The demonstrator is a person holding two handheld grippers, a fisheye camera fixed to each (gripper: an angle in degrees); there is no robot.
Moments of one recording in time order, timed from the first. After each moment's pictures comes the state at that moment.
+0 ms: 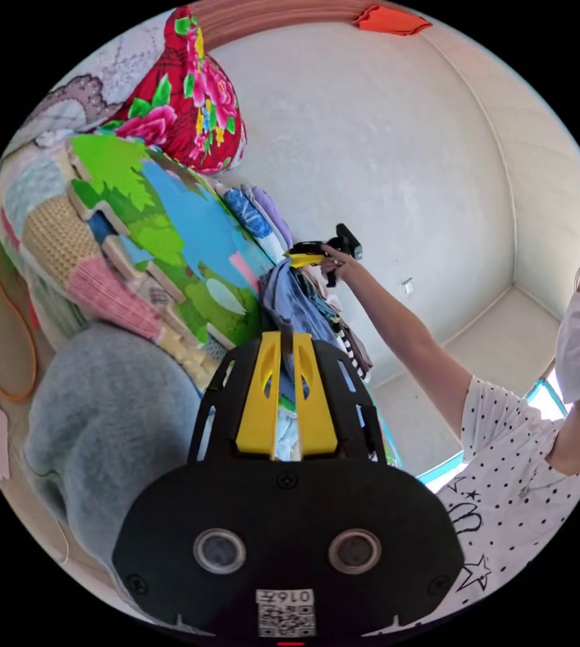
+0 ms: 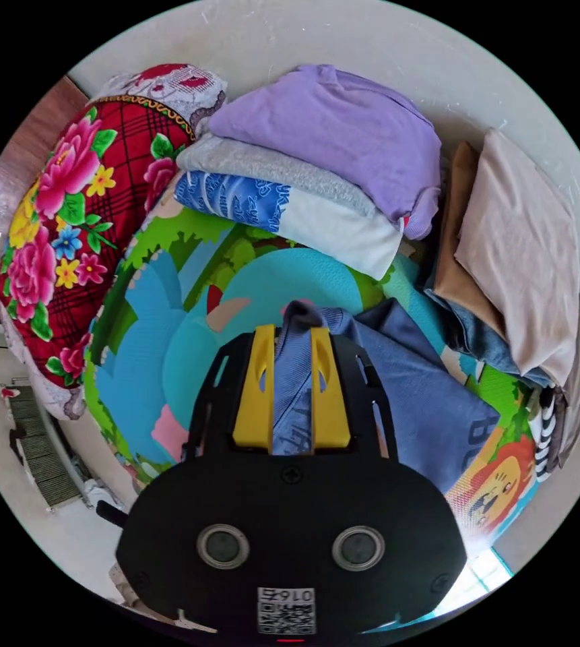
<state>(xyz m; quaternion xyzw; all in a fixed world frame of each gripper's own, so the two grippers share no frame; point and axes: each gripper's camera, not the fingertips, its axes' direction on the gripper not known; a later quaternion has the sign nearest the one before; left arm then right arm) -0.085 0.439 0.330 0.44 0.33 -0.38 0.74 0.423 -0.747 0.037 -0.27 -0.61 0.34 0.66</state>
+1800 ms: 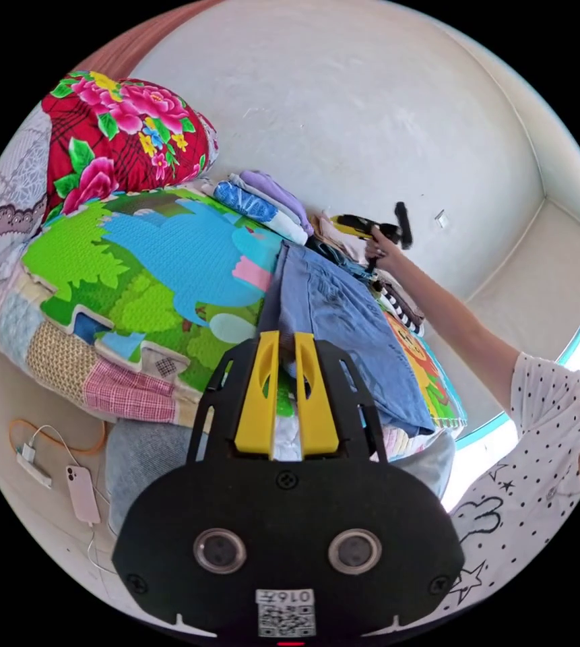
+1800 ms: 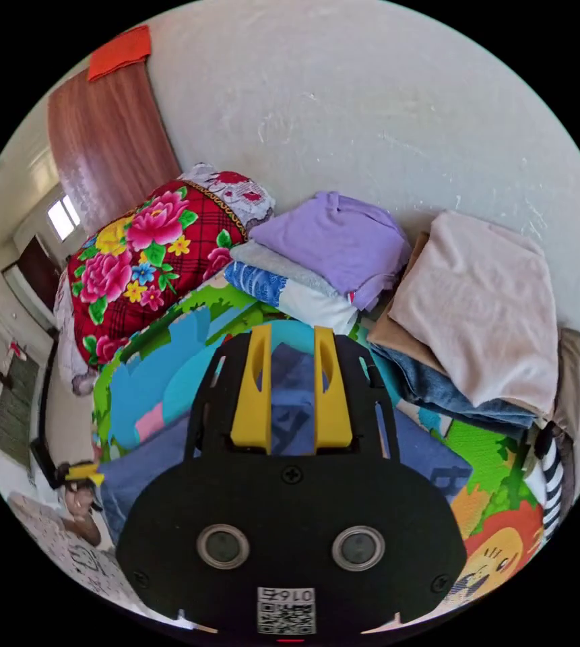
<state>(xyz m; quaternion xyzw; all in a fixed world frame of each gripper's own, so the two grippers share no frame) -0.078 0.364 0.299 0.35 0.22 -0.31 0.86 0.319 -0.400 -0.055 0.00 -0.55 0.39 0.74</state>
